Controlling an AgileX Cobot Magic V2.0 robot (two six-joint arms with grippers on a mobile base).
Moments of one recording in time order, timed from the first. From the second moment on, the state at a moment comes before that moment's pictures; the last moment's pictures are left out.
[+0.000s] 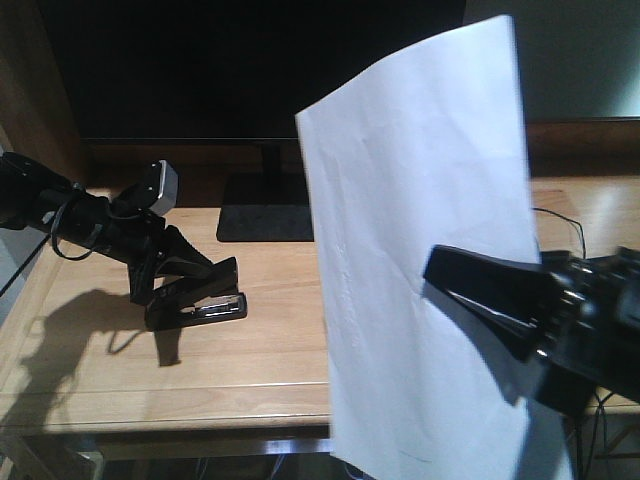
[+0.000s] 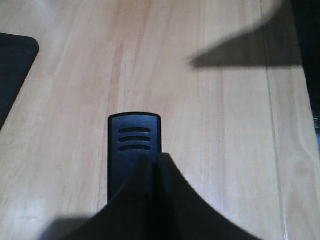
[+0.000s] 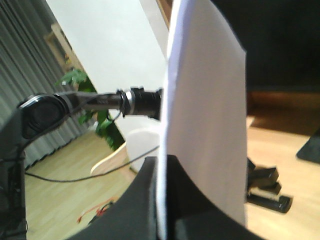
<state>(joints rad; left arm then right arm) 0.01 2.15 -1.48 -1.03 1.13 1.95 0.24 0.85 -0.53 -1.37 -0.77 1.72</state>
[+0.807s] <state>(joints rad) 0.01 2.15 -1.48 -1.03 1.13 1.95 0.61 1.66 -0.60 -0.06 -0.52 0.74</state>
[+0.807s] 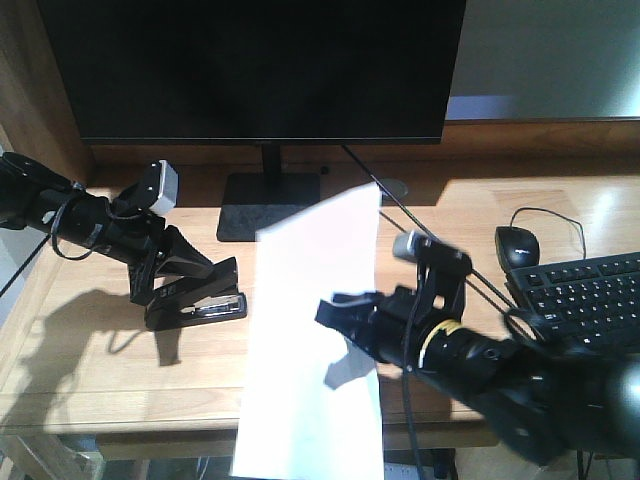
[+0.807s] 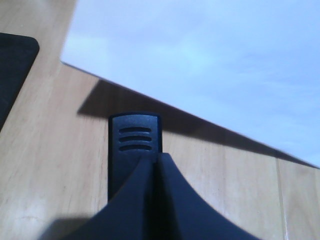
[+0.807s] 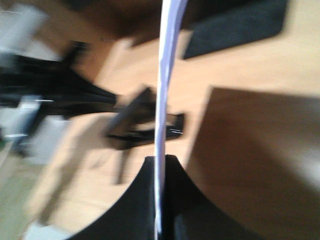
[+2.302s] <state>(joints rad) 0.01 2.15 -1.48 -1.03 1.13 1.95 0.61 1.98 -0.81 -0.06 -0.61 0.65</state>
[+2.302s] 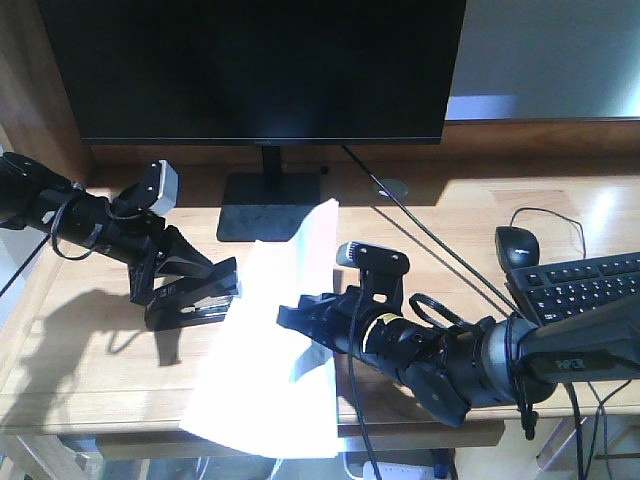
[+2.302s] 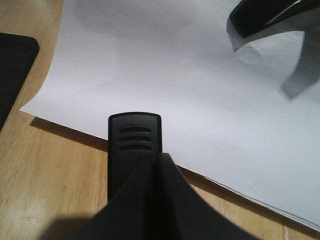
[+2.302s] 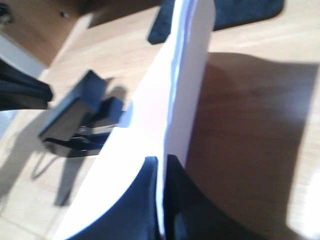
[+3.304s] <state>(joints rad) 0.01 2.15 -1.48 -1.03 1.13 1.95 0.61 1.98 -0.79 0.17 -0.57 0.55</state>
